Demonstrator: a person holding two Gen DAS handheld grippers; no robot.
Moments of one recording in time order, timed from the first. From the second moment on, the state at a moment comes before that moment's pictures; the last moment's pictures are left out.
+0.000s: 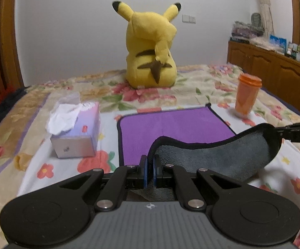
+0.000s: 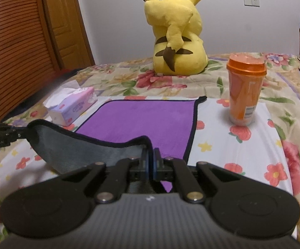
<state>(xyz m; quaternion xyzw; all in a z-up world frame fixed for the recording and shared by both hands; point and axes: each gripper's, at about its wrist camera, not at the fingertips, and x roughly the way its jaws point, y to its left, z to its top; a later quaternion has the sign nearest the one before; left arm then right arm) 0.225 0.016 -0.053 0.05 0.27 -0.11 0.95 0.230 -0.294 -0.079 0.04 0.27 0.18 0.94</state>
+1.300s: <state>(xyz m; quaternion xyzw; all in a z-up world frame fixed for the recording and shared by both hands) 0.297 0.008 -0.006 0.07 0.22 -0.11 0.97 0.290 -0.288 -0.031 -0.01 0.19 0.17 0.97</state>
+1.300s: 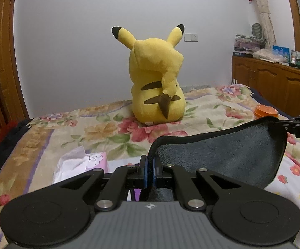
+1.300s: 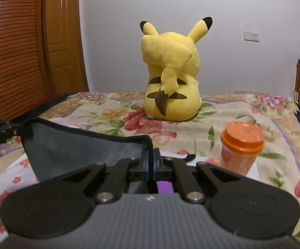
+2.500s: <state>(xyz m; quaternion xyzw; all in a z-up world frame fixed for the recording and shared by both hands) 0.420 0.000 -0.068 0.09 0.24 -0.07 0.96 0.392 -0.273 -0.084 -0.10 0.21 0.13 0.96</state>
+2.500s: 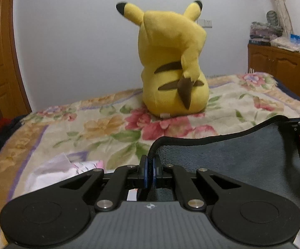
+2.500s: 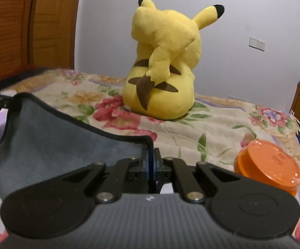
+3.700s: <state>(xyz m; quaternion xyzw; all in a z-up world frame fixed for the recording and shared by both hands) 0.391 -0.012 -0.064 0.09 0.31 -0.07 0.94 0.369 -0.278 -0.079 -0.03 0.26 0.12 0.96</state>
